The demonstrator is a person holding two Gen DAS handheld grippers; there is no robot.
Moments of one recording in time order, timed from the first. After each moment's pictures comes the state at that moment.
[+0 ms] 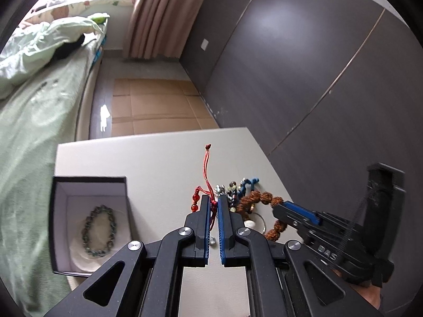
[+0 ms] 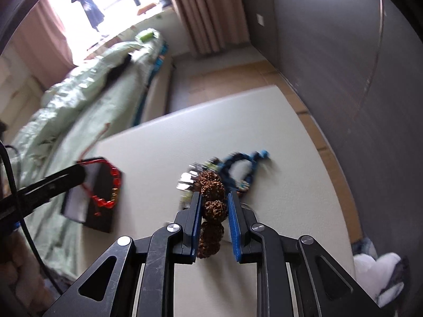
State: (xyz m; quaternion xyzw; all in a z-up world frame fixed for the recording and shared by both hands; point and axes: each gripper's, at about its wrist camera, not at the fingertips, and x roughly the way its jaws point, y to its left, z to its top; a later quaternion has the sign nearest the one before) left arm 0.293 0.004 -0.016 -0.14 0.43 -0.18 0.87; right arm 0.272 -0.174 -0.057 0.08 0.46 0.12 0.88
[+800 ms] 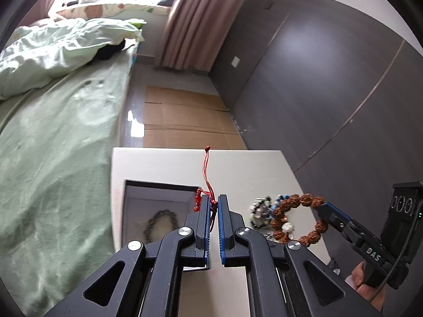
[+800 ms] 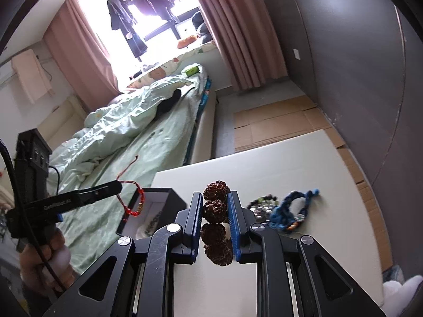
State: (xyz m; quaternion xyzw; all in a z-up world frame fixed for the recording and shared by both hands) left arm 0.282 0.088 -0.006 -0.17 0.42 -0.12 0.89; right arm 0.258 -0.139 -0.020 0.12 0.36 0.21 0.90
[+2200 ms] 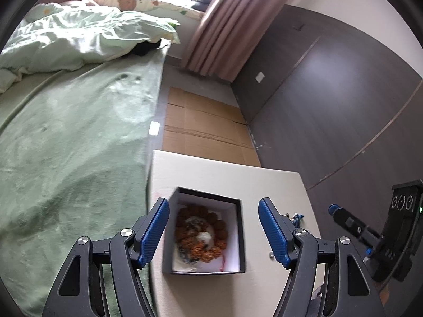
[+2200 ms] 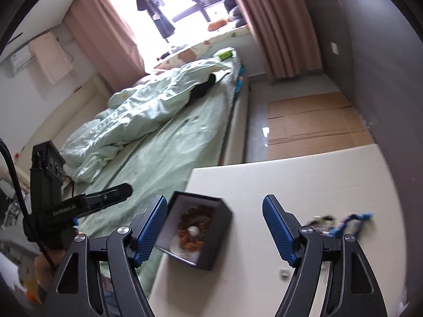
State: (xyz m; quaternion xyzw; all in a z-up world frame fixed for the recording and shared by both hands) left arm 0.276 0.146 -0.004 -0.22 0.41 -0.07 0.88; right arm 0.292 -0.081 -0.007 0.10 0.39 0.28 0.87
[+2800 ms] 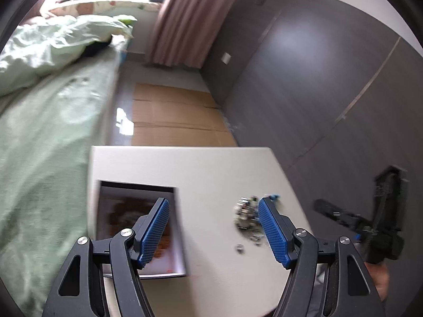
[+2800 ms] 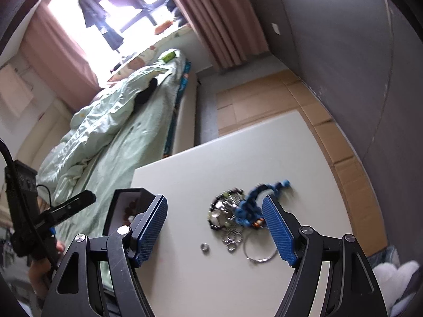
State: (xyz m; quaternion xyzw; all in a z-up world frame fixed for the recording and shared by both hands) left arm 0.294 0.057 -0.012 -0.18 0.42 -0.16 0.87; right arm 0.297 -0.190 -0.039 0.16 0.44 0.17 0.87
